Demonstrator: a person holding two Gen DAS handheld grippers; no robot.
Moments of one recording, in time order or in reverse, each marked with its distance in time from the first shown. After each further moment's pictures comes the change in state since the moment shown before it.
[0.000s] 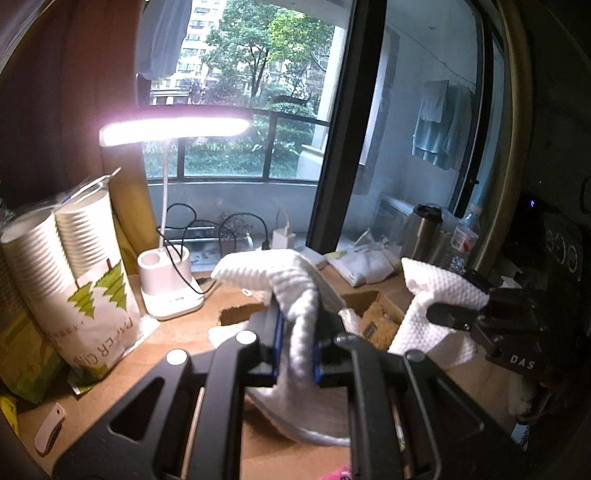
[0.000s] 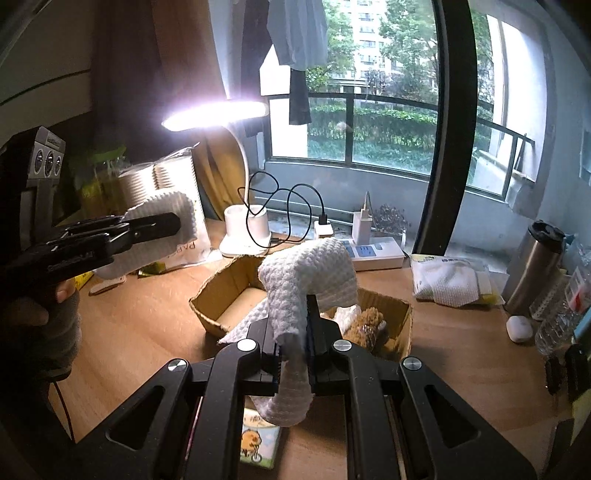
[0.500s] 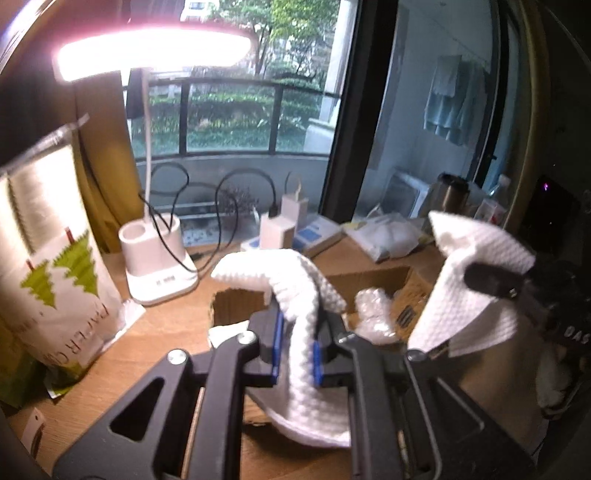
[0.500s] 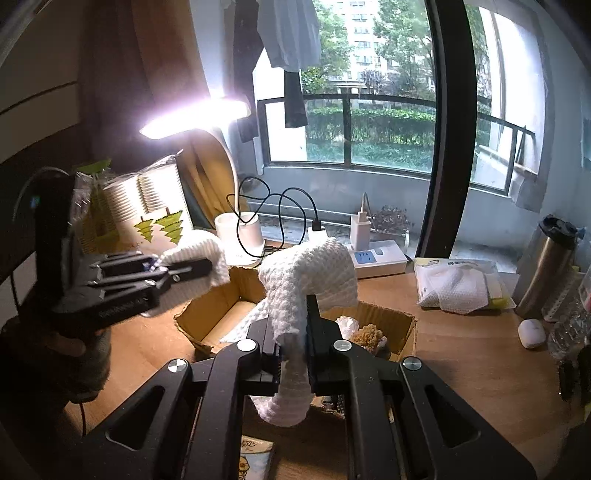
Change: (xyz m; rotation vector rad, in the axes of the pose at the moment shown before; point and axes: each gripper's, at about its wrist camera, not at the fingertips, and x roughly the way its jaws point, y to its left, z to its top) left arm 0.074 0.008 -0.022 0.004 0.120 0.033; right arm 0.028 -0.018 0.007 0.036 -0.012 0.016
